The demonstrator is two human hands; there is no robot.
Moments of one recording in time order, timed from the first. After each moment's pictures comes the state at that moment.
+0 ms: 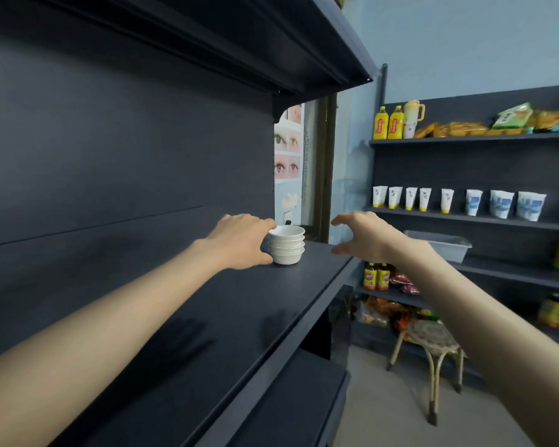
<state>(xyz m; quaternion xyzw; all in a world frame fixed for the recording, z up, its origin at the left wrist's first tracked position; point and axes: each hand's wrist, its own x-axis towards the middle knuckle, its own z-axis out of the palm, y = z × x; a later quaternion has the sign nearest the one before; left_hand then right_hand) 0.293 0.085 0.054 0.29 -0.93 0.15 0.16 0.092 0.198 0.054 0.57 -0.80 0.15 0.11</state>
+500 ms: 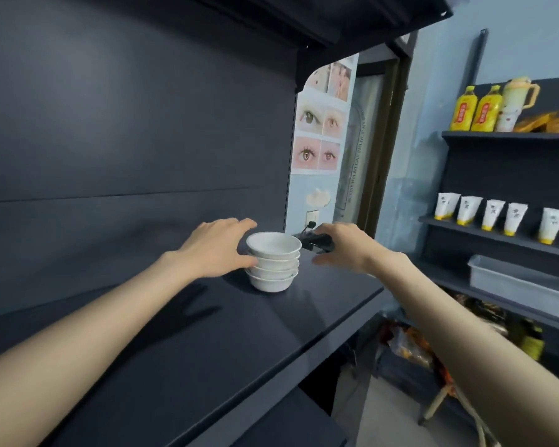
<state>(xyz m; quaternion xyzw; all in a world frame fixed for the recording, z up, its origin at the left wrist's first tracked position) 0.125 -0.053 0.011 0.44 -0.88 0.04 0.19 -0.111 -0.010 0.018 0.69 -0.71 0.15 0.03</state>
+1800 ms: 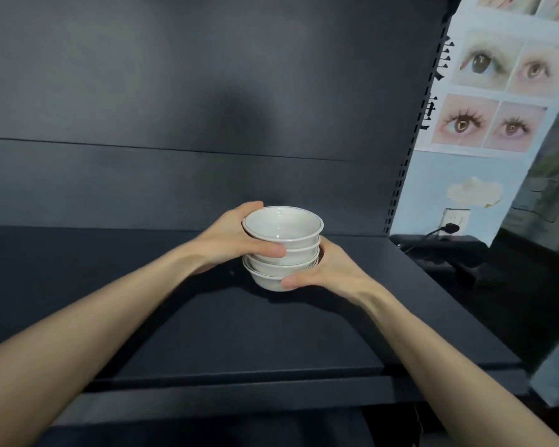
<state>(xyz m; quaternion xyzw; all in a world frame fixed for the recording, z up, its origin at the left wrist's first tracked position) 0.086 -0.071 -0.035 0.53 -0.64 -0.32 0.45 -0.115 -0.119 -0.058 0.78 -0.28 0.29 -0.47</state>
